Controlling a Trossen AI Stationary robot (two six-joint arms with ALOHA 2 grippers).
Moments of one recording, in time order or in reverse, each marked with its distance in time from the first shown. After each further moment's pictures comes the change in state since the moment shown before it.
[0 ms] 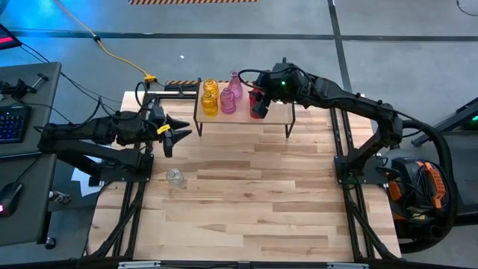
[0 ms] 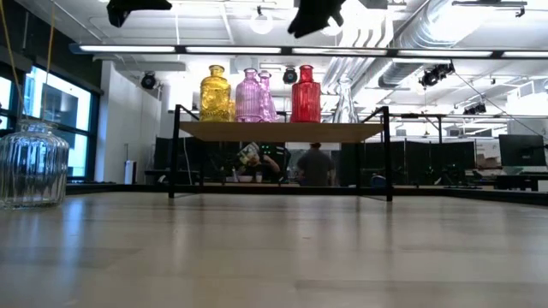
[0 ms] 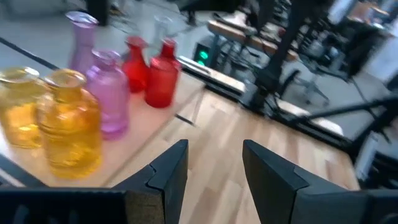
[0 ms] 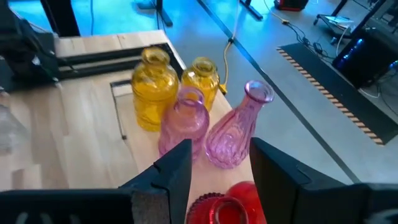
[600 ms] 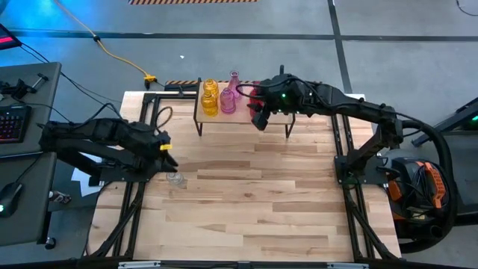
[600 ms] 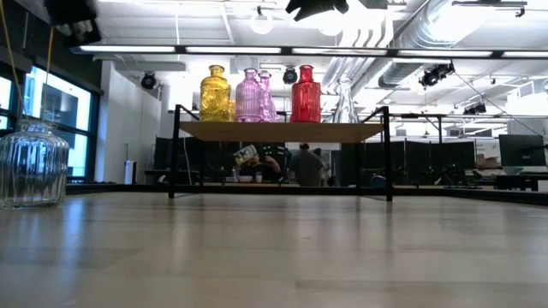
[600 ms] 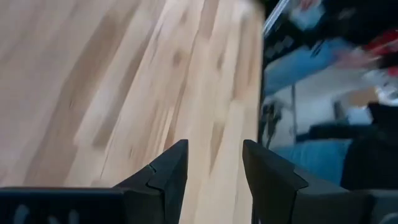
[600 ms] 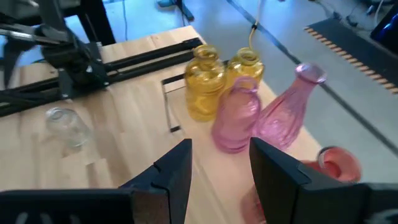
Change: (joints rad) left arm -0.054 0.000 0.000 -0.382 0.570 -0.262; right arm 0.122 0.000 0.078 -0.132 0.009 0.207
